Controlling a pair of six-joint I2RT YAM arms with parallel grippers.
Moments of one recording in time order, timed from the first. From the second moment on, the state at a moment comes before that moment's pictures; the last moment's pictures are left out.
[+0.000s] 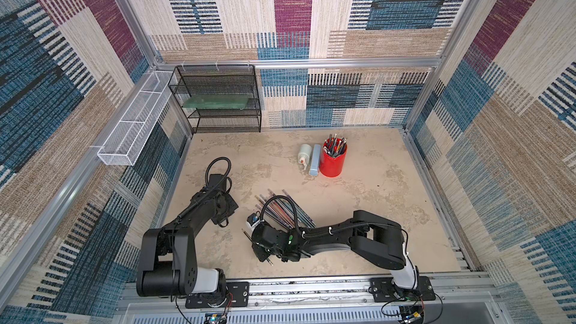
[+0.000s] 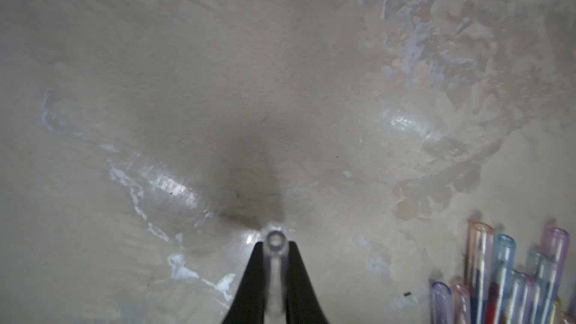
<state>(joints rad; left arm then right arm) 0.00 1.44 0.74 -0.56 -0.05 -0.67 1.31 2.07 1.26 -0.04 0.14 0.53</state>
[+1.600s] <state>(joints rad) 0.00 1.47 0.76 -0.58 -0.02 -0.64 1.24 1.82 0.97 -0.05 0.24 0.52</state>
